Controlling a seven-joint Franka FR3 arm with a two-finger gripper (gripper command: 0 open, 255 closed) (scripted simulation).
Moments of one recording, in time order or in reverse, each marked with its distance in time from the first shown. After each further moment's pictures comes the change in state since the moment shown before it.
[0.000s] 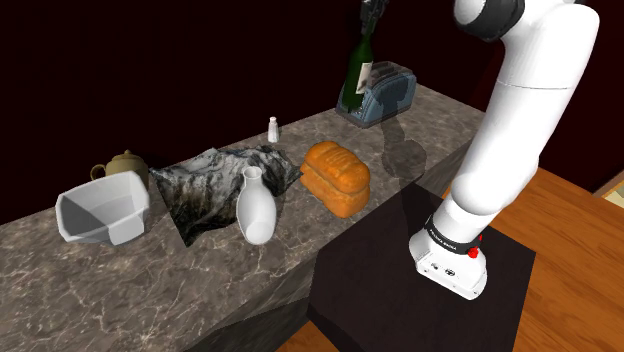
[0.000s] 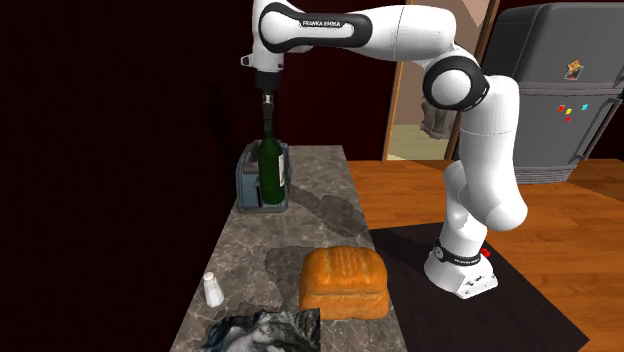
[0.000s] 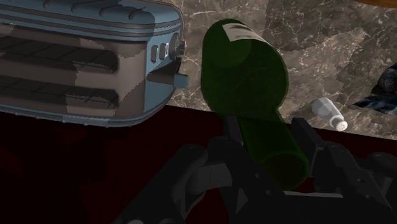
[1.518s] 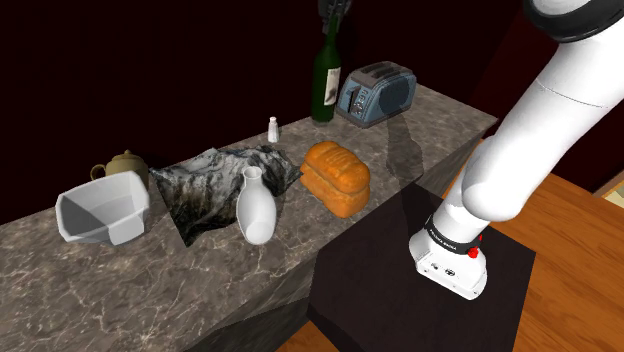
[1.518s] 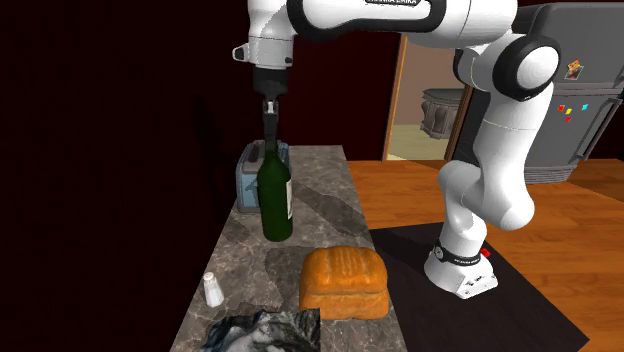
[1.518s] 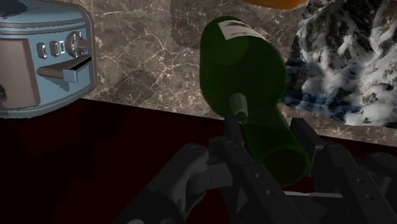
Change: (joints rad) arm 0.262 -0.284 0.188 -0.260 -0.148 0.014 0.436
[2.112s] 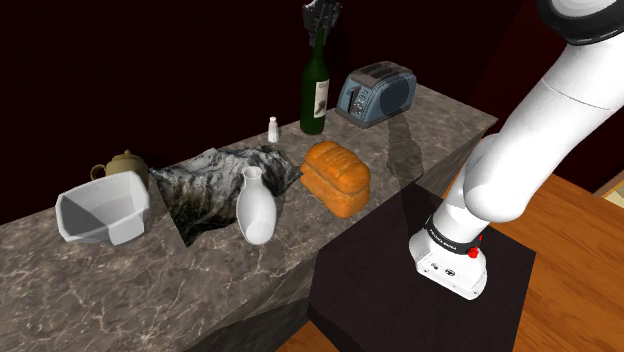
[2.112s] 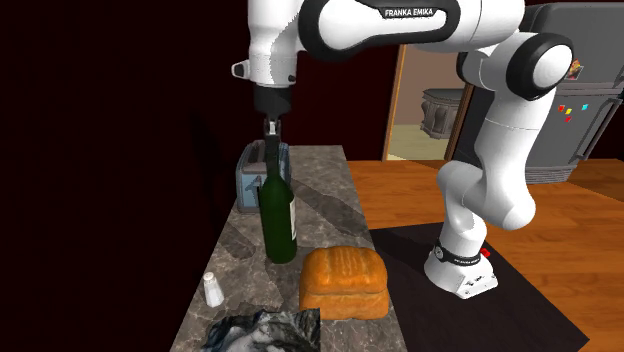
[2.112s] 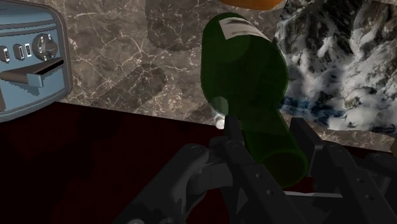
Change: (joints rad) arm 0.047 -0.036 0.057 -0.108 -0.014 0.074 0.107
